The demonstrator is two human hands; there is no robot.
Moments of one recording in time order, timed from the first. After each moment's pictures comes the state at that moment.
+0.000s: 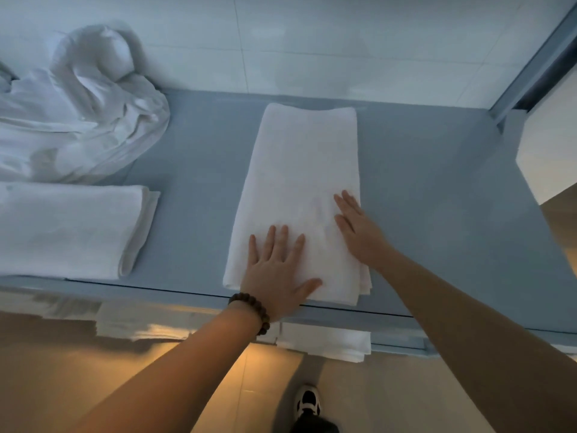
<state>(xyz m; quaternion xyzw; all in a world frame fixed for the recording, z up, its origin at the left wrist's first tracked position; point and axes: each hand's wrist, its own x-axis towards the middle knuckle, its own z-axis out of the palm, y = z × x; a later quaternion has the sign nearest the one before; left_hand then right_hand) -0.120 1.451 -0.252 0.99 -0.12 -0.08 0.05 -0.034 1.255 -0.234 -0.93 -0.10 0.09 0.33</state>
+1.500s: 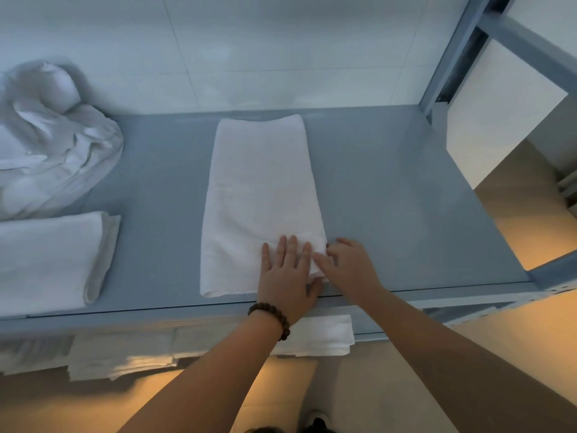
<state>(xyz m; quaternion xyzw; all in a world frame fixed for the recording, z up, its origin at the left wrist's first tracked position) -0.138 1.375 -0.251 0.98 -0.19 -0.02 0.06 -0.130 1.225 -0.222 -0.95 0.01 0.02 0.31</state>
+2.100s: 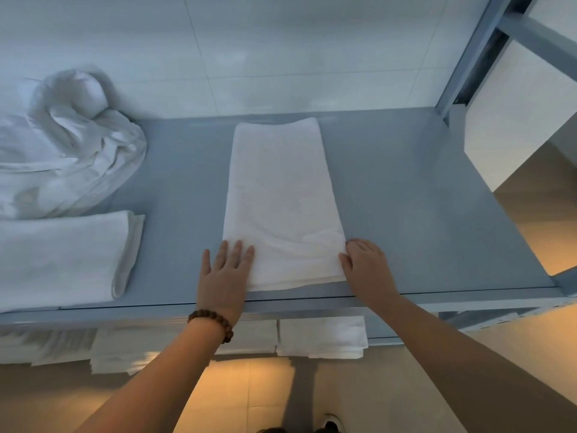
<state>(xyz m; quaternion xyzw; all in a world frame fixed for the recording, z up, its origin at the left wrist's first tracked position) -0.141 1.497 -0.239 0.99 -0.08 -0.03 -0.06 -0.130 1.224 -0.237 -0.98 -0.01 -0.02 0.19</state>
